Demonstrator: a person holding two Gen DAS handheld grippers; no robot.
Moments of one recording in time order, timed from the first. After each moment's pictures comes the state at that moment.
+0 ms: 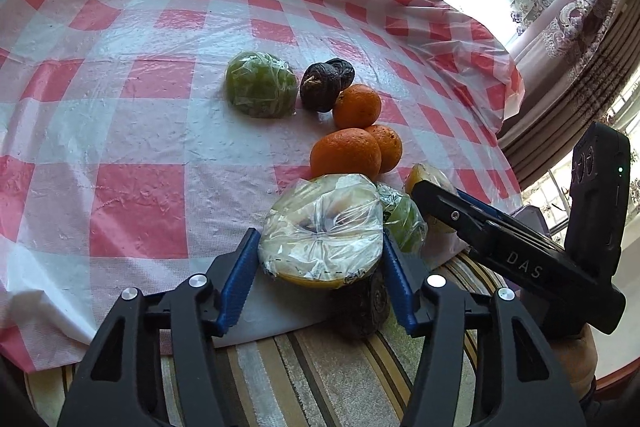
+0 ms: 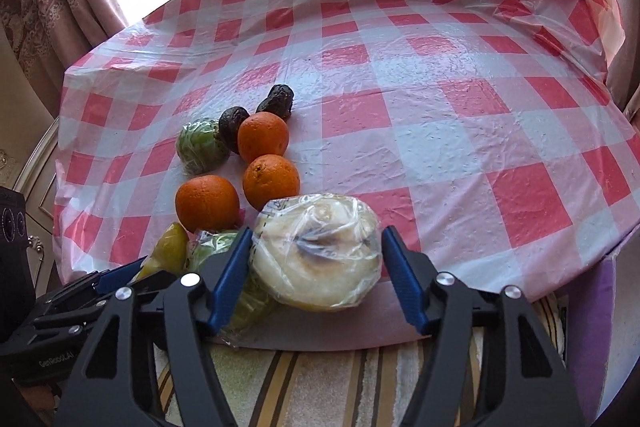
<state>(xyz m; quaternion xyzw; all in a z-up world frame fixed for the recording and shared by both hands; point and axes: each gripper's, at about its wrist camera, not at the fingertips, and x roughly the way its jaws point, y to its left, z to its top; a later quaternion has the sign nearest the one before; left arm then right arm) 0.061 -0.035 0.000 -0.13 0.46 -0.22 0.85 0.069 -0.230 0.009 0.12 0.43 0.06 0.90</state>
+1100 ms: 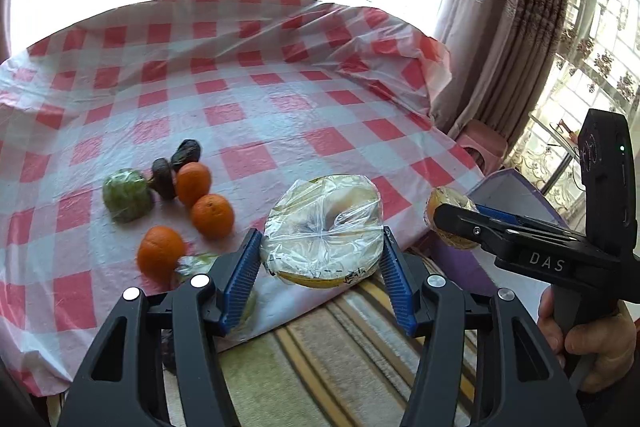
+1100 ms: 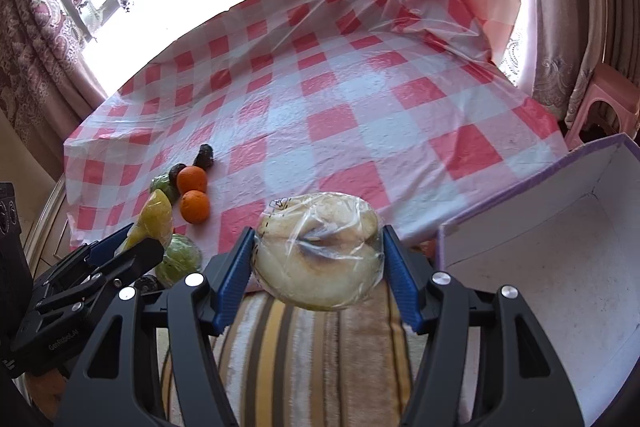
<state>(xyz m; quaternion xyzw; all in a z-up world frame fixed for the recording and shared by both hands) 0.018 -0.175 0.066 0.02 0.37 -0.29 0.88 -0.017 -0.367 0.042 0.20 0.38 0.00 0.90</state>
